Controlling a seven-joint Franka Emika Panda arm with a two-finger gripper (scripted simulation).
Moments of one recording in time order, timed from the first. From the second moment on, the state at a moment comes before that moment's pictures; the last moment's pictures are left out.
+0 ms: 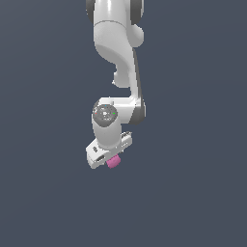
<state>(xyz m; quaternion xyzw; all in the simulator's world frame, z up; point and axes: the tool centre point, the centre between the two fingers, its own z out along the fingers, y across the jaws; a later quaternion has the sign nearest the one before) 0.067 -0.051 0.066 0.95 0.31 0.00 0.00</state>
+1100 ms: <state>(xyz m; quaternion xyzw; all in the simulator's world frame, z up) 0.067 -0.051 0.038 0.95 0.31 0.00 0.00</state>
